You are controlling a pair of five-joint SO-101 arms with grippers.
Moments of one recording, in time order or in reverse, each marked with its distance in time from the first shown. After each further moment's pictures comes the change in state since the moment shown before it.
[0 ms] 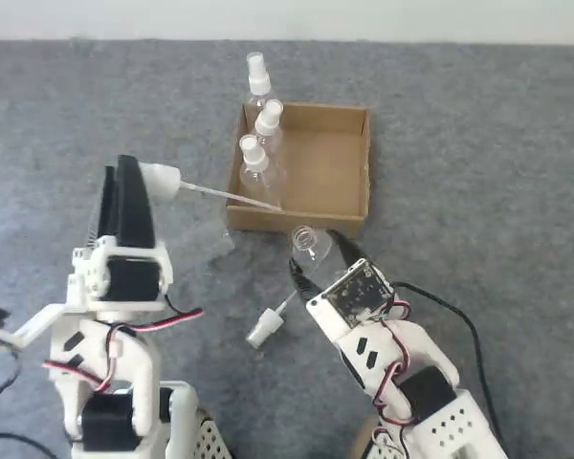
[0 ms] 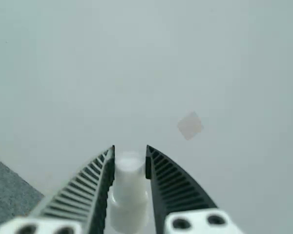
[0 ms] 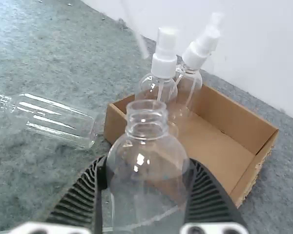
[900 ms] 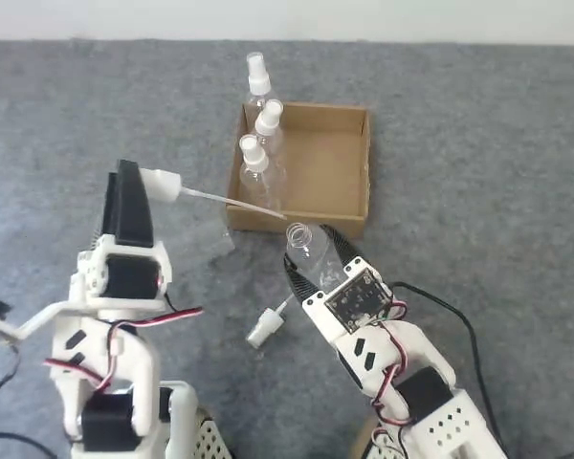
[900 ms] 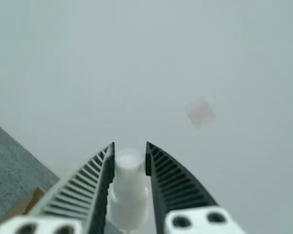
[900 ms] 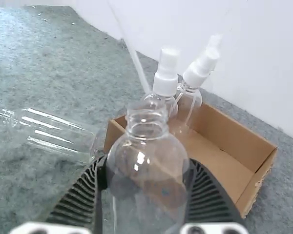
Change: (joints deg) left arm -0.3 0.0 0.0 4.3 3.2; right arm -0.7 0.0 2.2 -6.0 0.5
